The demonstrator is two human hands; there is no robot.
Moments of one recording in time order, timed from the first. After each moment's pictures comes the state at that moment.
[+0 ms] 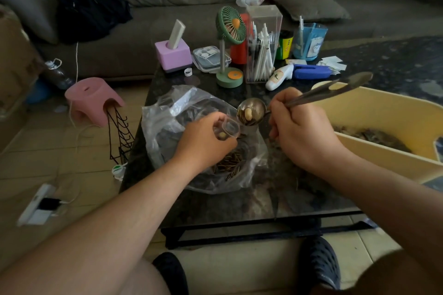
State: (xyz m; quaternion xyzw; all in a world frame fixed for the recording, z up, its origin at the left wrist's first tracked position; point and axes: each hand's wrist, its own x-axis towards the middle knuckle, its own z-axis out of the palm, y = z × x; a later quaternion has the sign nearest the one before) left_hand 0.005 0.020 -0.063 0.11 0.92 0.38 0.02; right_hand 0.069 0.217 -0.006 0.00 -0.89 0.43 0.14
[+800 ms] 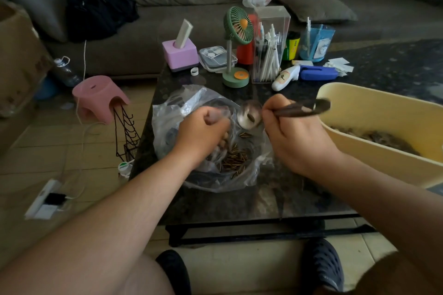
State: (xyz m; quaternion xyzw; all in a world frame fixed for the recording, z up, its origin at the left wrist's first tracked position) left_hand -0.004 0.009 -0.063 0.01 0.83 0.55 0.03; right_hand 0.062 0.212 -0.021 0.13 -0.93 0.29 0.17
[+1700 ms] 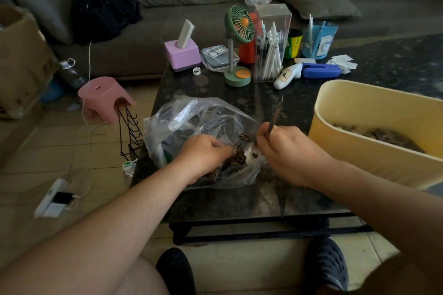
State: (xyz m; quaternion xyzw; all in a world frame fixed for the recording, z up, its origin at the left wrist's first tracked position) left_hand 0.010 0.003 -0.084 -0.02 0.90 0.41 0.16; right_hand 0.064 0.212 -0.042 0.12 -0.95 0.27 -0.02
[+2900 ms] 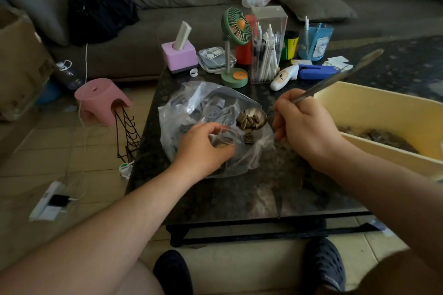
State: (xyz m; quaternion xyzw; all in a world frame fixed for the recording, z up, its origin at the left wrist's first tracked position) left_hand 0.019 0.006 -0.076 0.07 0.90 0.42 0.02; right_hand 0.059 0.218 -0.007 -0.09 -0.82 0.56 0.07
